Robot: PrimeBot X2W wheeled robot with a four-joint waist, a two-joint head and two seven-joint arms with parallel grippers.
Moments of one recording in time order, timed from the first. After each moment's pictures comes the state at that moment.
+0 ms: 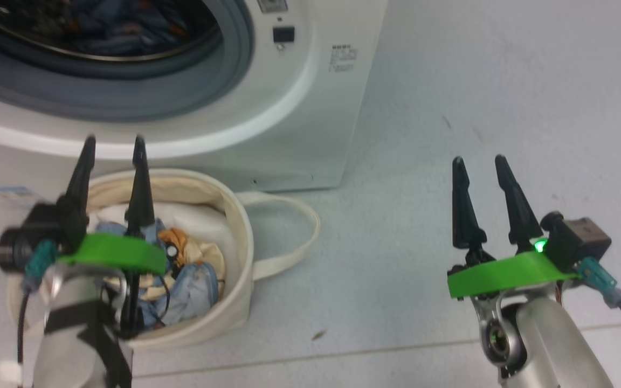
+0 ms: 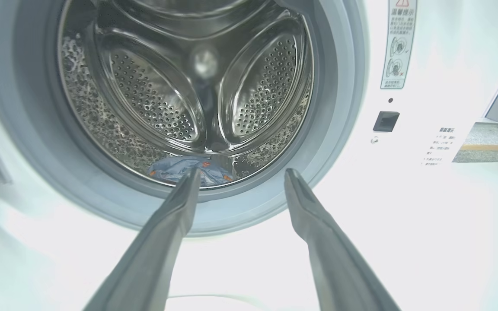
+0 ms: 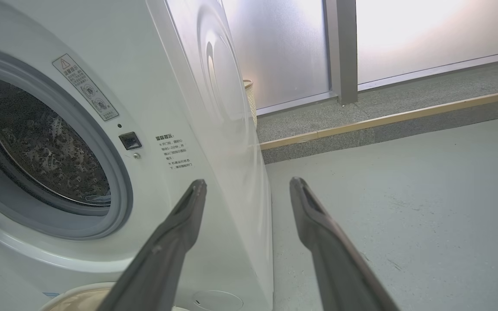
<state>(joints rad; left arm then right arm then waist) -0.49 0.03 0.12 0.40 -0.03 -0.03 -0.26 -0.28 -0.06 0.20 0.13 0.32 0.13 -0.25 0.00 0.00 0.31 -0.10</state>
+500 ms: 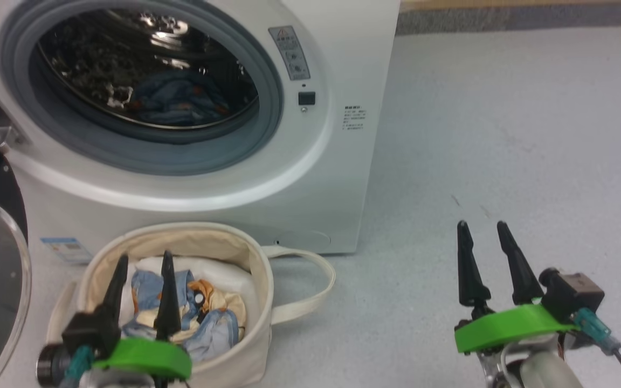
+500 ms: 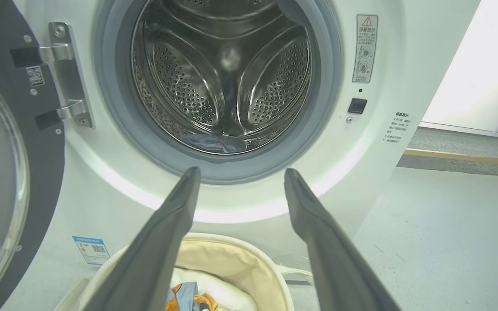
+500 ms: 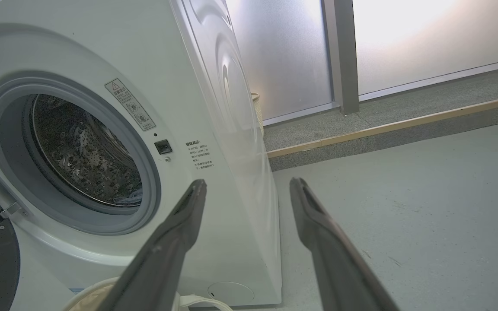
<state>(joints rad) -0.15 0.03 0.00 0.30 -0.14 0.09 -0.26 -0.11 -0.05 0.18 0.15 0.34 0.13 -0.25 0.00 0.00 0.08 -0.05</state>
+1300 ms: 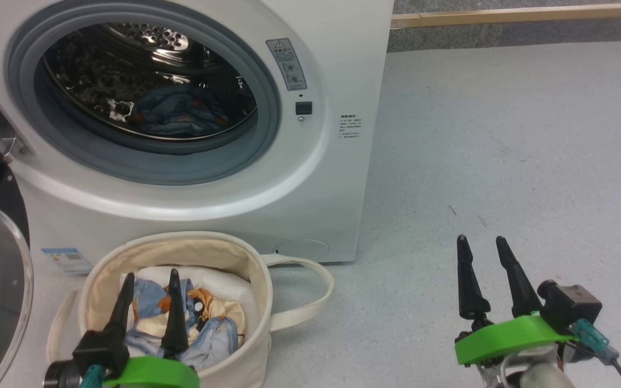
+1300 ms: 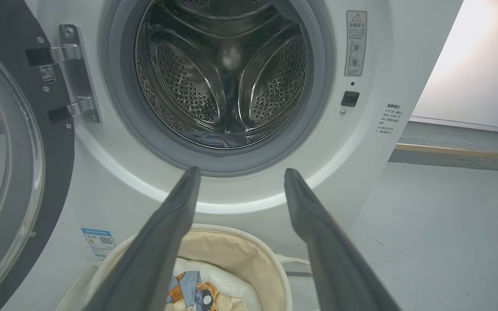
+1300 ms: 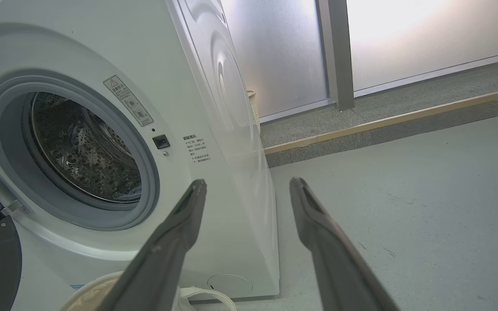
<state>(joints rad) -0.06 0.04 -0.04 0.24 -0.14 0.15 -0.26 -0.07 -0.05 0.18 0.16 0.34 0.13 -0.25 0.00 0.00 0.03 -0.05</state>
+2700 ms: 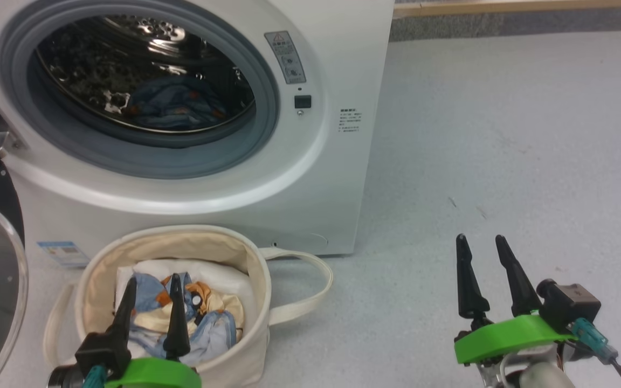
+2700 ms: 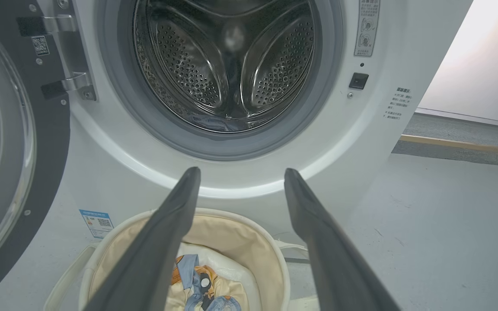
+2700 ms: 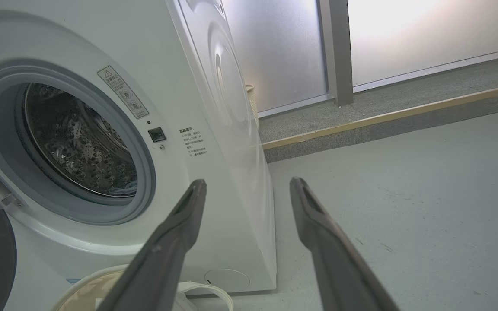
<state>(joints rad) -0.06 0.04 -0.06 0.27 -0.17 0.17 -0.26 -0.07 -0.05 0.18 0.16 0.33 0.13 -0.25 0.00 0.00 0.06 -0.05</state>
